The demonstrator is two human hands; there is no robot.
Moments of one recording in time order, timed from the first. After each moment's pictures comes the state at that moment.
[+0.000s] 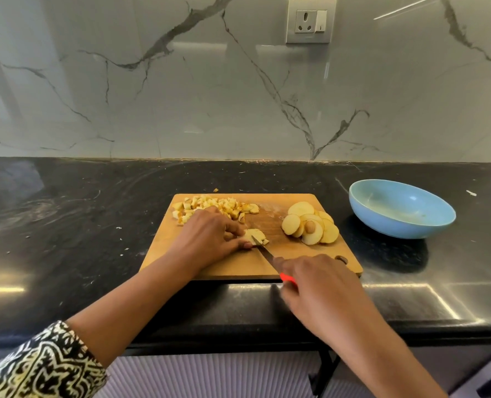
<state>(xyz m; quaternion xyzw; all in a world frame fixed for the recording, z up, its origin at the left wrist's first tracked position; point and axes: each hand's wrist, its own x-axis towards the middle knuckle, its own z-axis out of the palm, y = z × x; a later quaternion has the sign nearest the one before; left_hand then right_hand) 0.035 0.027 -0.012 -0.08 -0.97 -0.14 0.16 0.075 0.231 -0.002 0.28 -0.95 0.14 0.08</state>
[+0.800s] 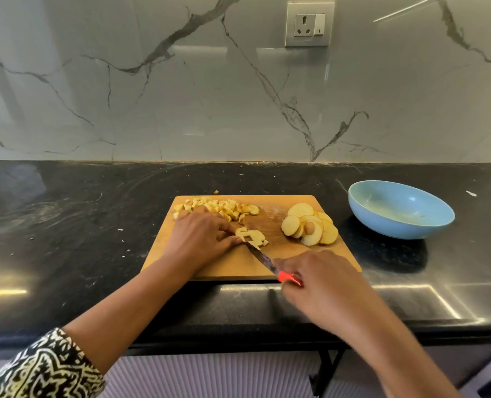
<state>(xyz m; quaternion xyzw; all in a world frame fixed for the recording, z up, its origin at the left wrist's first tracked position) 0.027 0.010 -0.024 -0.05 -0.98 -0.06 0.18 0.076 0.238 0.009 0.28 -0.94 0.17 0.01</state>
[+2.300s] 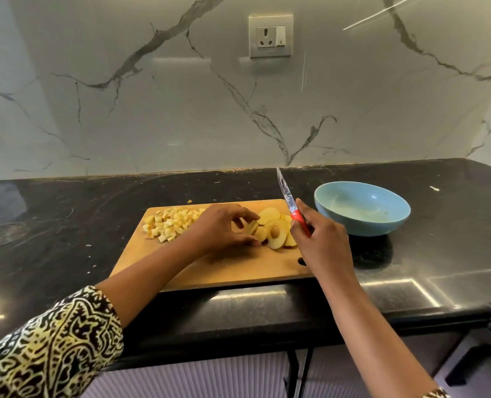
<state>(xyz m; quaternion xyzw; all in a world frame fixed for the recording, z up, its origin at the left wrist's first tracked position) -0.024 0.075 -0.005 -0.17 -0.95 -0.25 0.10 -0.010 0.280 -0.025 0.12 -0.87 0.40 0.26</state>
